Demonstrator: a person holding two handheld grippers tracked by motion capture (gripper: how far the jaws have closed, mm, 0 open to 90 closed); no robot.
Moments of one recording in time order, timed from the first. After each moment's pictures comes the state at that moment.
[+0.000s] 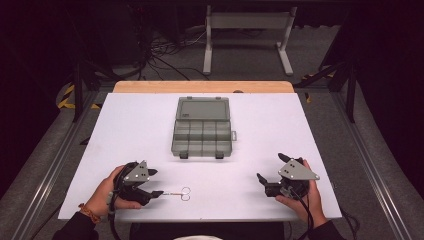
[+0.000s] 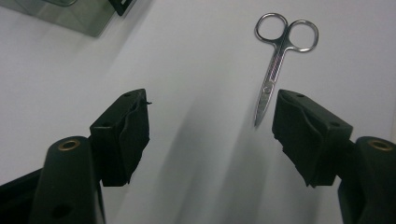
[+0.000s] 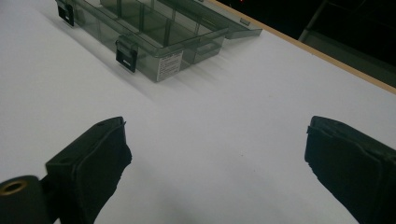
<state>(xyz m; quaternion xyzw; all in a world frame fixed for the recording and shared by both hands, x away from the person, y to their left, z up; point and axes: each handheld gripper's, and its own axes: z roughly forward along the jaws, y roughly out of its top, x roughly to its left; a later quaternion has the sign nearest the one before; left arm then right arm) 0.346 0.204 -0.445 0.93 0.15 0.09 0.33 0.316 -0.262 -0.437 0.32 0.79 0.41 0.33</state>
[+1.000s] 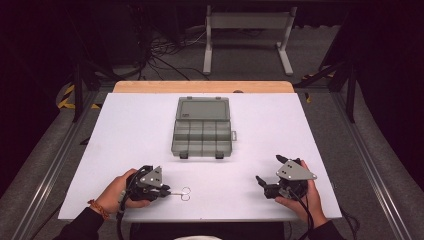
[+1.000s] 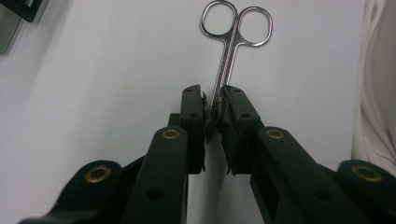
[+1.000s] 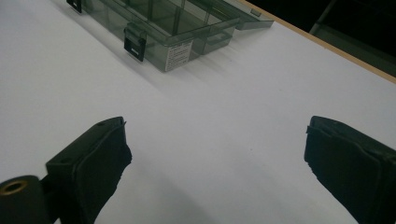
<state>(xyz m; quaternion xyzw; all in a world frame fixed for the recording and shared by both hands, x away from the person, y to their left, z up) 0.347 0.175 -0.447 0.96 0.08 0.04 0.27 0.317 -0.260 -0.440 0.31 0.80 0.40 0.32</state>
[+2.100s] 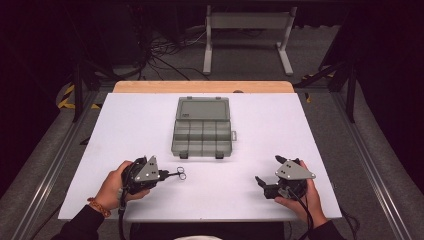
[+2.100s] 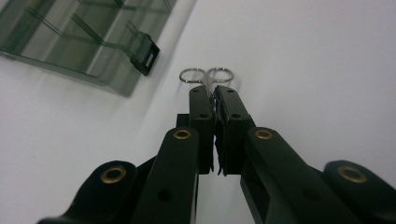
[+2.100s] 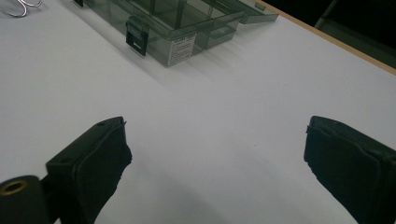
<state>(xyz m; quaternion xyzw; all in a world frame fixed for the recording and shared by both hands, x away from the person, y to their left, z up) 0.344 0.177 -0.413 0.93 0.11 0.17 0.32 0.318 -0.259 -0.442 0.31 0.81 0.40 0.31</state>
